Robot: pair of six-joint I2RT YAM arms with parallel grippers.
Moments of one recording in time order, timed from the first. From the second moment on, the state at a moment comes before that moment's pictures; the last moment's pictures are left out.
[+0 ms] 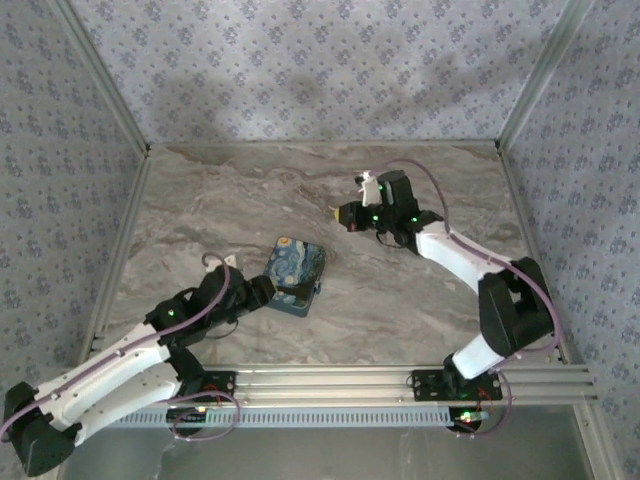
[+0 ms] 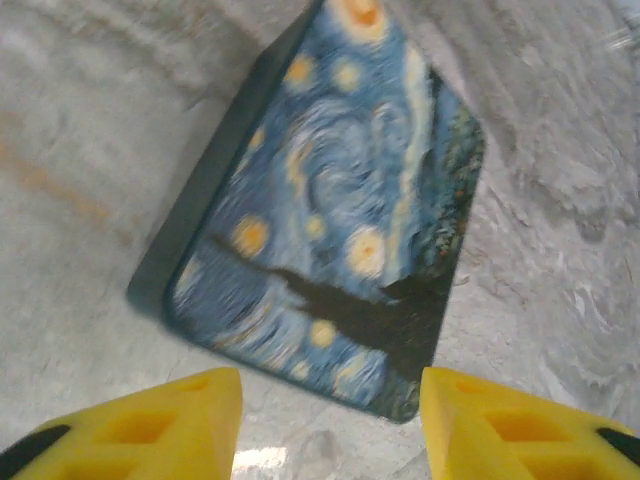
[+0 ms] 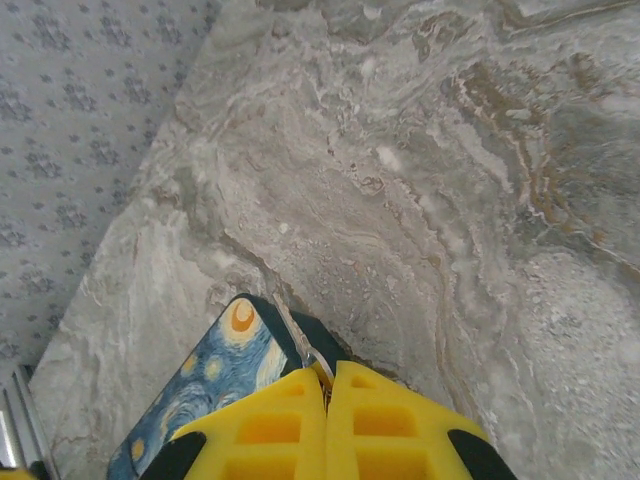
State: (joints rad) left arm -0.86 0.68 0.51 -0.55 -0.15 -1.11; right arm 0.47 1.58 1.06 -0.07 -0.45 0.42
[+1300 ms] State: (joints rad) left arm -0.71 1.48 0.75 -0.35 -0.14 -1.00; right arm 0.46 1.68 0.99 -0.17 -0.23 0.32
